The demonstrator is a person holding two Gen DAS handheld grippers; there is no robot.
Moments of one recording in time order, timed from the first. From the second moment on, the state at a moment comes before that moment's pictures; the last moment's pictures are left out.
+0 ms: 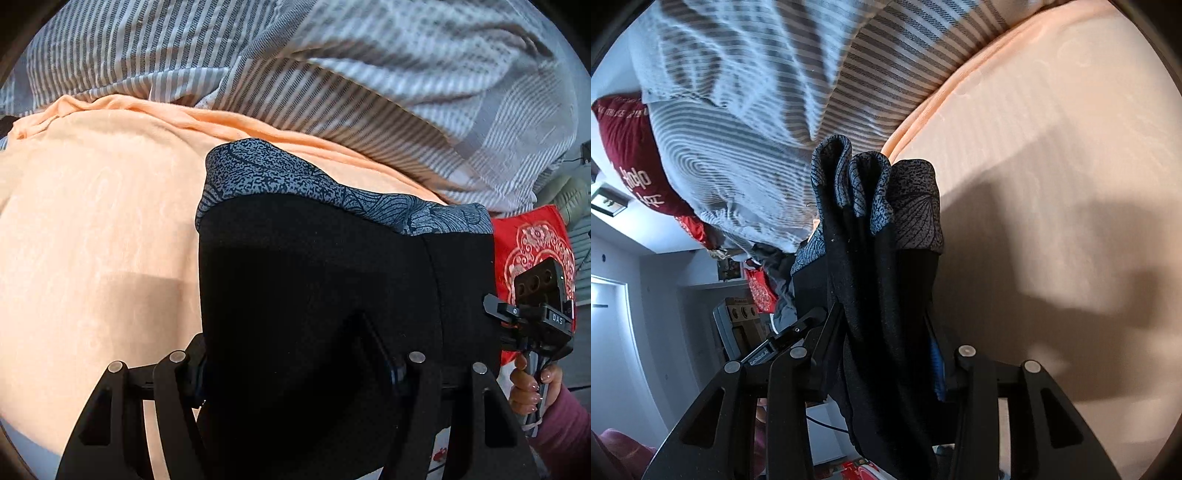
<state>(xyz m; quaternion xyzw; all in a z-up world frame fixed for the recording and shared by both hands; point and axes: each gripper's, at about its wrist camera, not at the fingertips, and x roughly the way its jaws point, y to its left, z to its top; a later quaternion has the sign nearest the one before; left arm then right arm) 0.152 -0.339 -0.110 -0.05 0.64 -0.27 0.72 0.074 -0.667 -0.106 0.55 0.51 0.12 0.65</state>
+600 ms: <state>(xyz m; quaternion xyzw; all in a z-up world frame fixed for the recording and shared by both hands) 0.112 -0.323 -0.156 0.03 0.65 -0.21 0.73 0.025 -0.634 -0.119 0.40 0.57 -0.04 0.72</state>
